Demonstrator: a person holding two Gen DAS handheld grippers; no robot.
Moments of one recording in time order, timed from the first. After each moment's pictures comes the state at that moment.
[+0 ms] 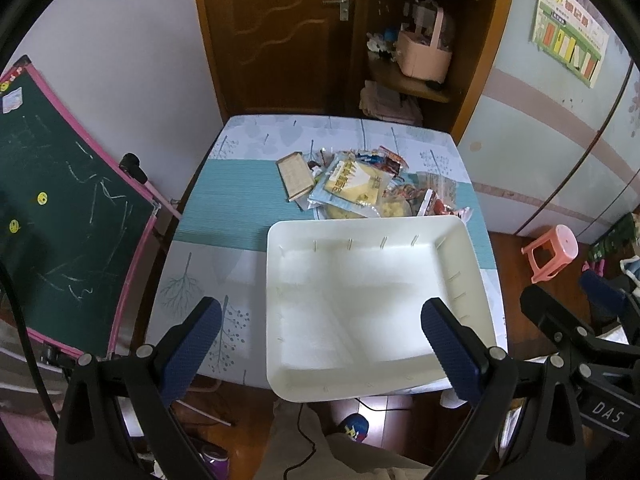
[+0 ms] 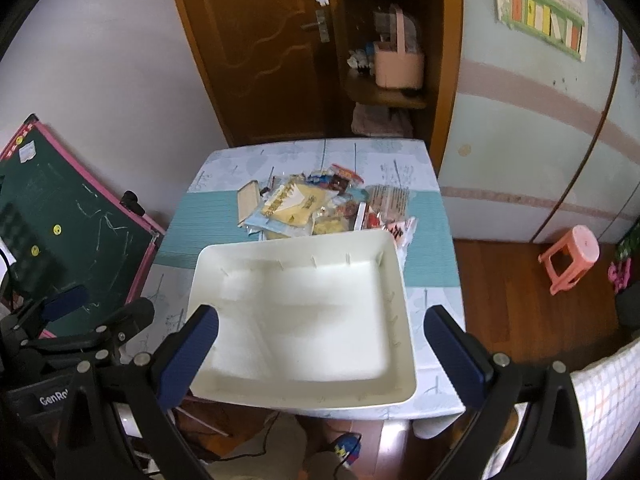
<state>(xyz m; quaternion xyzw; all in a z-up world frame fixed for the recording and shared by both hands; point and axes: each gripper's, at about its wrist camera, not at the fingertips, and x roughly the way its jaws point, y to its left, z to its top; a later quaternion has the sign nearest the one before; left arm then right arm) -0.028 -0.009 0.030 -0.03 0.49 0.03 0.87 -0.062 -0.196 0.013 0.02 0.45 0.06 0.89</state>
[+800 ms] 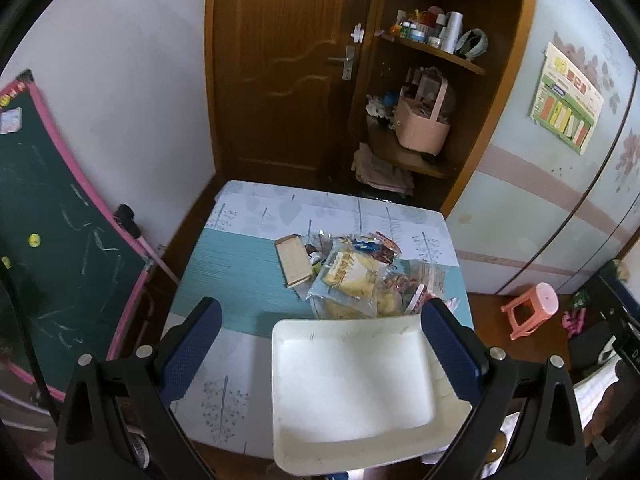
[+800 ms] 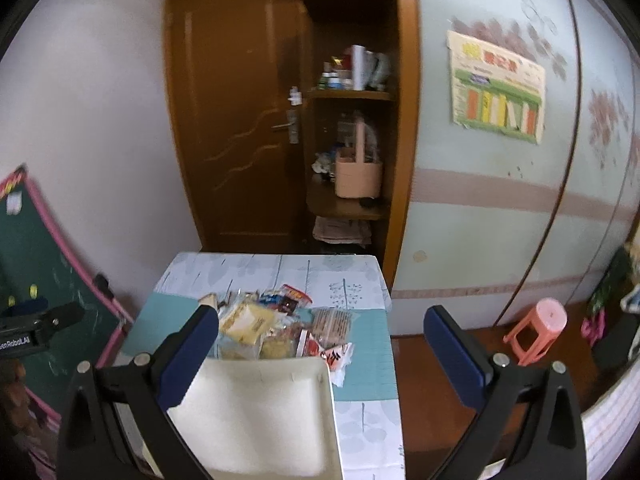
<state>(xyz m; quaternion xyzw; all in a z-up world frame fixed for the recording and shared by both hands) 0.034 0.048 0.091 -0.08 0.41 0.01 0.91 -0.029 -0.260 0.096 0.02 0.29 0.00 0.96</state>
